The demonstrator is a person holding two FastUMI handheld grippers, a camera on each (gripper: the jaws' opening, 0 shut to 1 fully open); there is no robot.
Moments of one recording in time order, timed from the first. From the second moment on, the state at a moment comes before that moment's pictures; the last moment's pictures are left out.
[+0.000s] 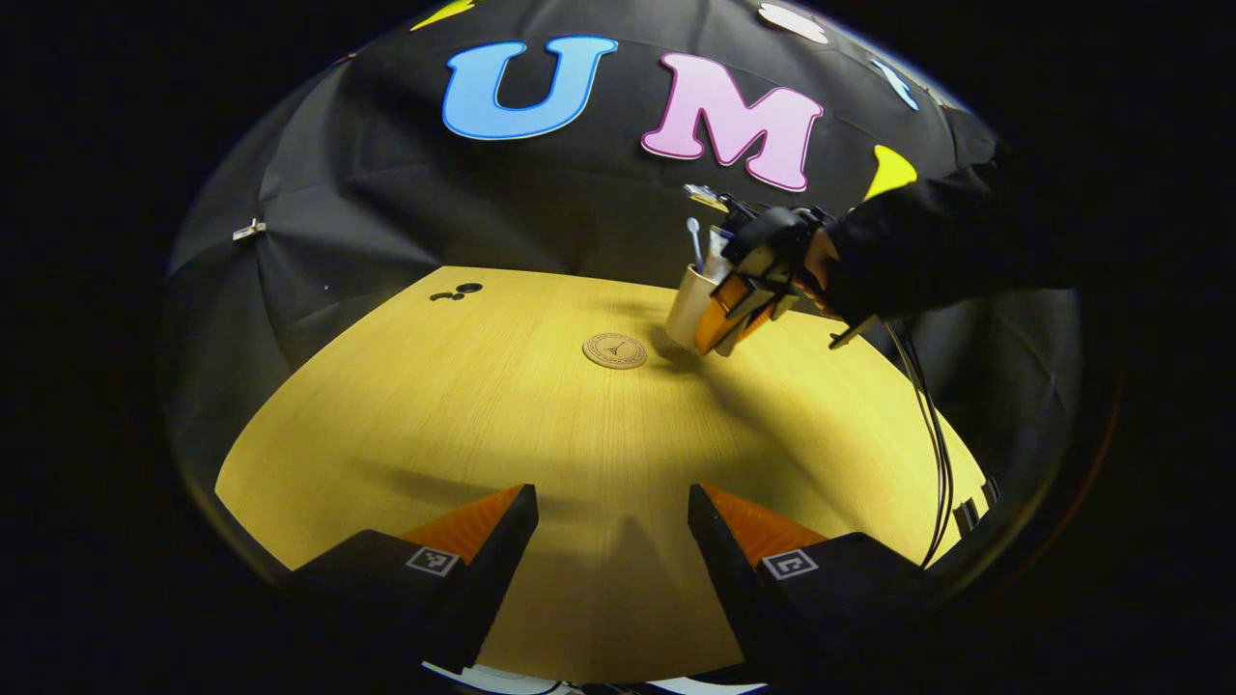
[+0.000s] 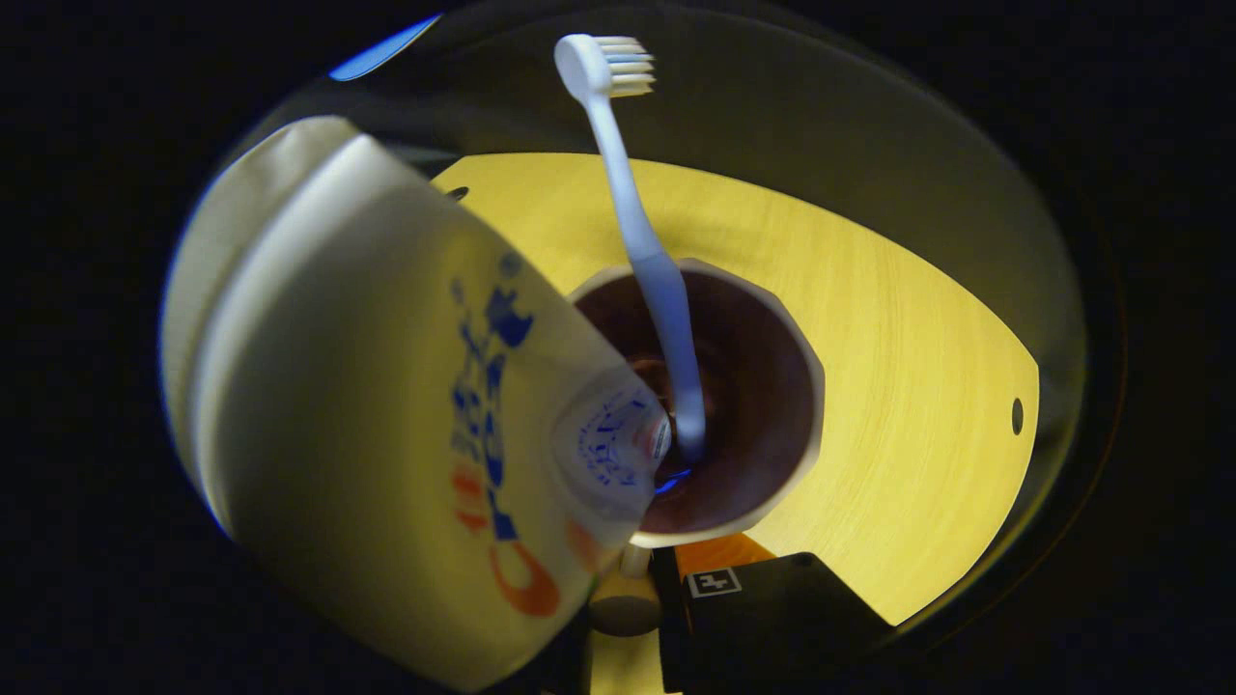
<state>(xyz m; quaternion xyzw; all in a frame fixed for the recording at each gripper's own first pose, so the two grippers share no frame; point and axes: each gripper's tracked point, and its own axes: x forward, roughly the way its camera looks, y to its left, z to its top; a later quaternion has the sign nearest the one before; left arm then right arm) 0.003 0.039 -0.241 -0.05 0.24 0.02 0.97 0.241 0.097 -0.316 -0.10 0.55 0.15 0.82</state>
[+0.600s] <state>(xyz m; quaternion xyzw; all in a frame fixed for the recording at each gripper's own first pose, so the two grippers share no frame) -0.036 0.067 -0.237 -0.08 0.26 0.05 0.96 0.253 0.175 -0.352 -0.14 0.56 0.19 0.79</state>
